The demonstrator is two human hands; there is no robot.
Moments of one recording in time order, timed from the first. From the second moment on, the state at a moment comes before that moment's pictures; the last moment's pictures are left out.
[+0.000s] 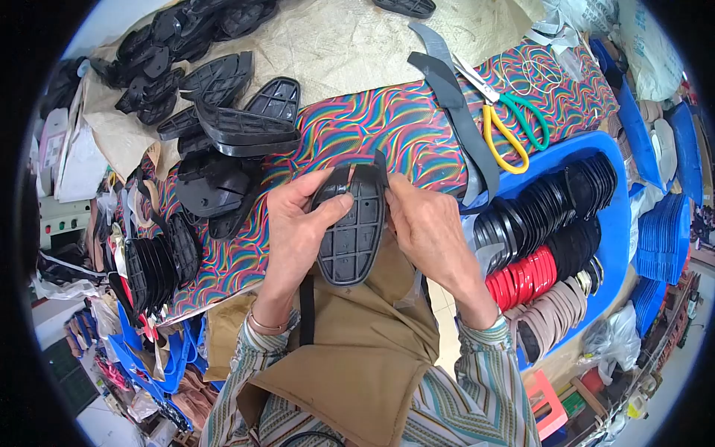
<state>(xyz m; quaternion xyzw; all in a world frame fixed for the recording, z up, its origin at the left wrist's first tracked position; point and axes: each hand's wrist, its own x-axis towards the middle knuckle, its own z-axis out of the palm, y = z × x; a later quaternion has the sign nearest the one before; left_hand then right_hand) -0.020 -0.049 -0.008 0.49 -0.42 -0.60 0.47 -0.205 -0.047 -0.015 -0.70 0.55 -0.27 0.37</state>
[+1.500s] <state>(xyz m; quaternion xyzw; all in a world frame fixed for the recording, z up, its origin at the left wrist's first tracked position) 0.041 -0.054 0.031 0.41 -0.50 -0.71 0.28 -0.227 -0.051 0.022 -0.85 0.32 -0.22 0.35</state>
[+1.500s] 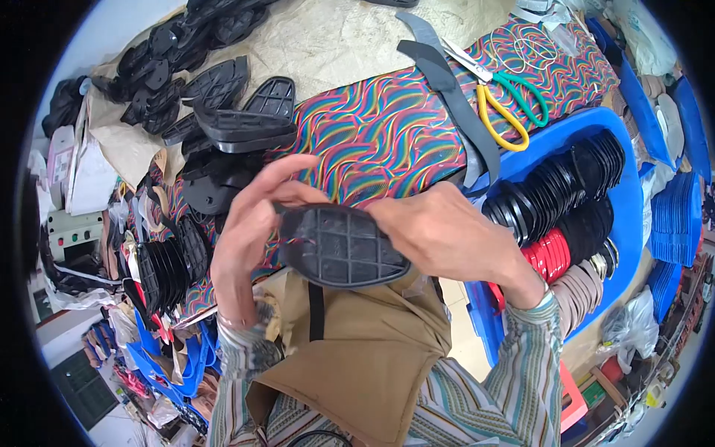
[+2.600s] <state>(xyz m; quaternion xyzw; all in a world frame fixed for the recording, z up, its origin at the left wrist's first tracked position) -0.002 -0.031 0.051 0.42 -0.51 -0.73 0.20 -0.253 -0.050 0.025 -0.87 0.35 -0.26 0.24</state>
